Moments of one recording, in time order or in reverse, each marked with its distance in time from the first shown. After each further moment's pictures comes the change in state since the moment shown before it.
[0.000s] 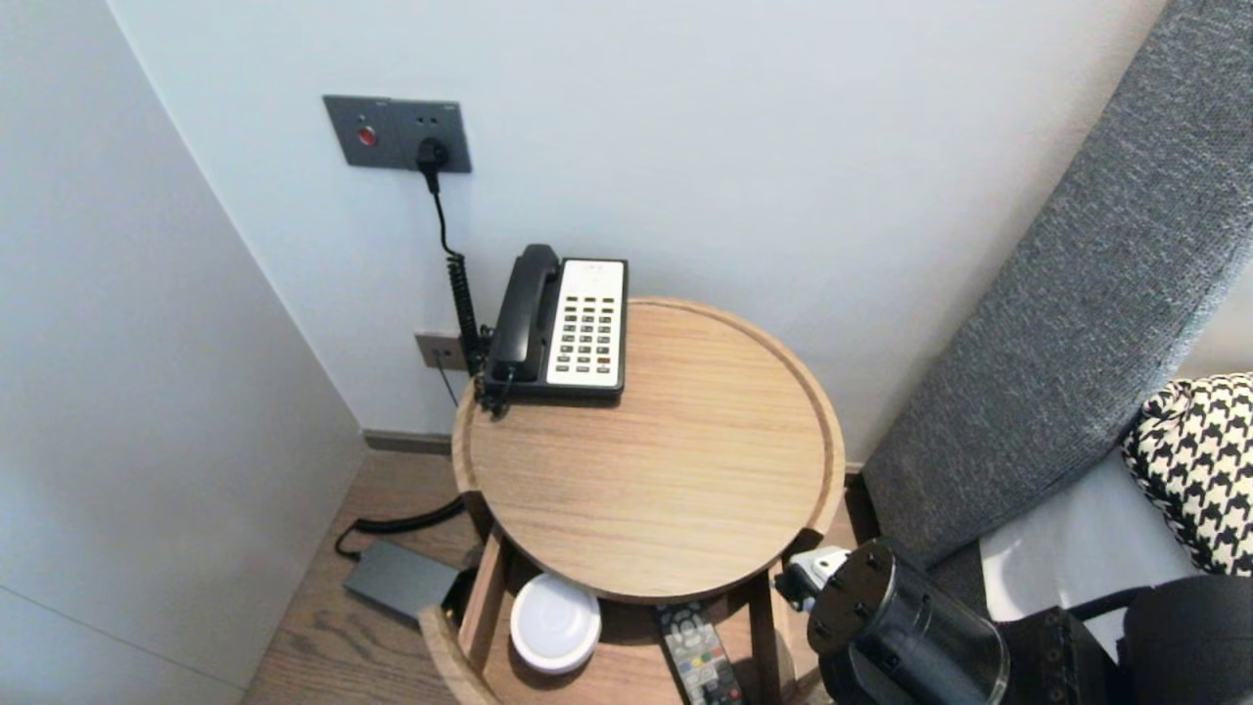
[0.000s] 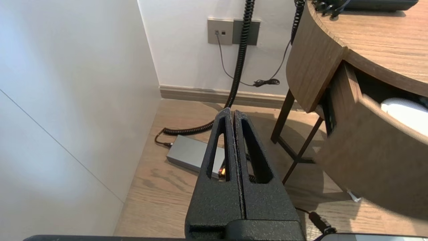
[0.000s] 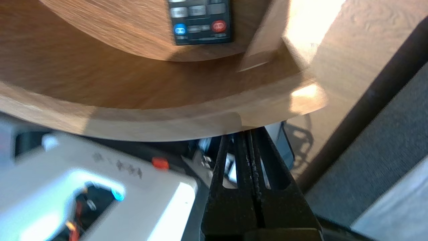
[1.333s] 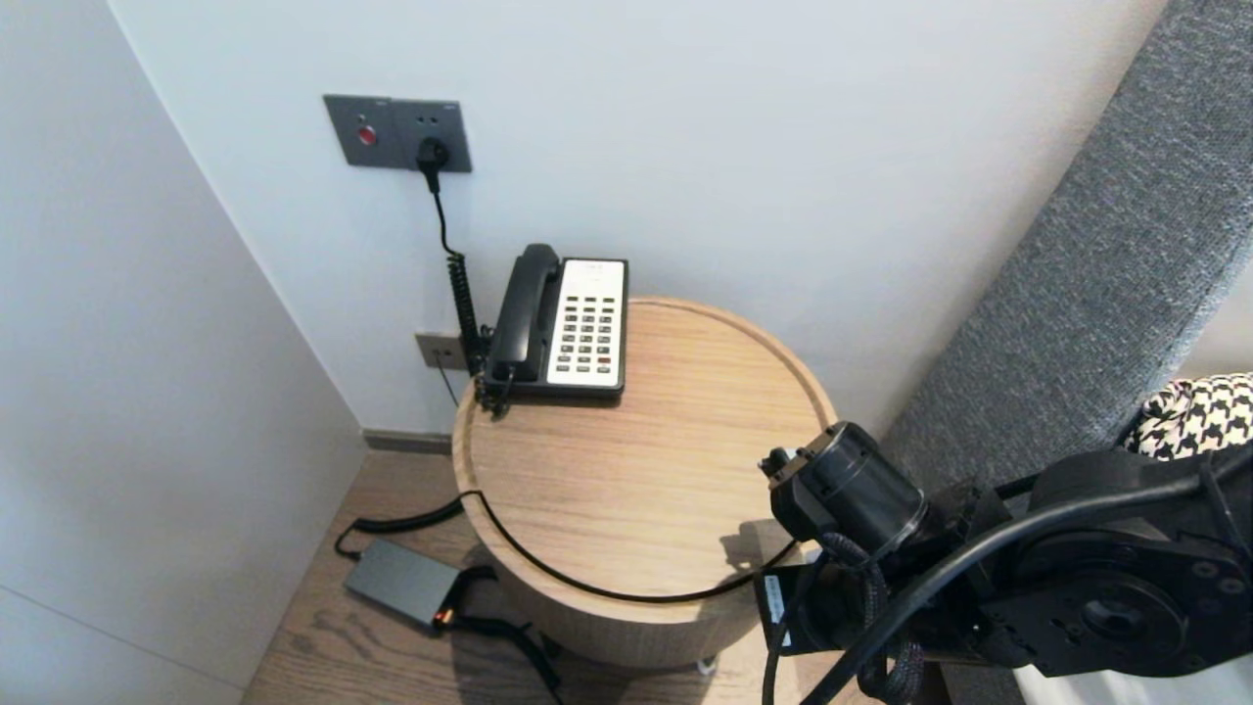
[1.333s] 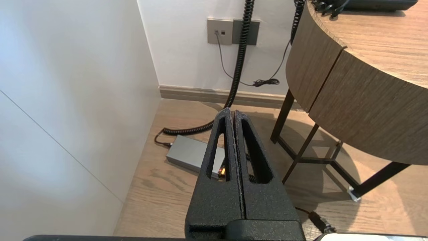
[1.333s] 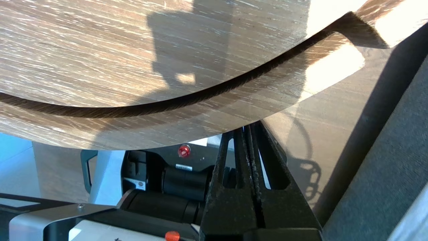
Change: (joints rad) left arm 0.000 0.000 0.000 0.000 0.000 0.000; right arm -0.160 0.104 -0.176 -0.002 -0.054 -0.011
